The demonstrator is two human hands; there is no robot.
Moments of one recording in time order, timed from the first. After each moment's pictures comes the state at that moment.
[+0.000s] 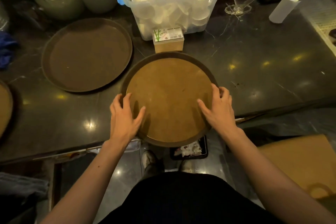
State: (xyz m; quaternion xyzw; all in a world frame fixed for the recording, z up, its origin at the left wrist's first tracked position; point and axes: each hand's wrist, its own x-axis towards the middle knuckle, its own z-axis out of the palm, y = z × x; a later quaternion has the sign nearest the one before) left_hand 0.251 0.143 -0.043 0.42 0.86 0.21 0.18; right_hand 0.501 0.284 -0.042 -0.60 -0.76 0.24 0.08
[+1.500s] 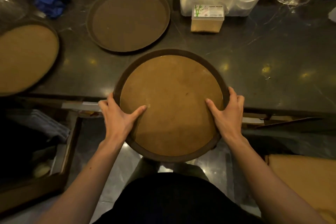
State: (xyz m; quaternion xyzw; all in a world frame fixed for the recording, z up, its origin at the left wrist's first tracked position) left_hand 0.279 0.029 -0.017 0.16 0.91 0.33 0.18; right_hand 0.504 0.217 -0.042 -0.57 -0.70 0.40 0.17
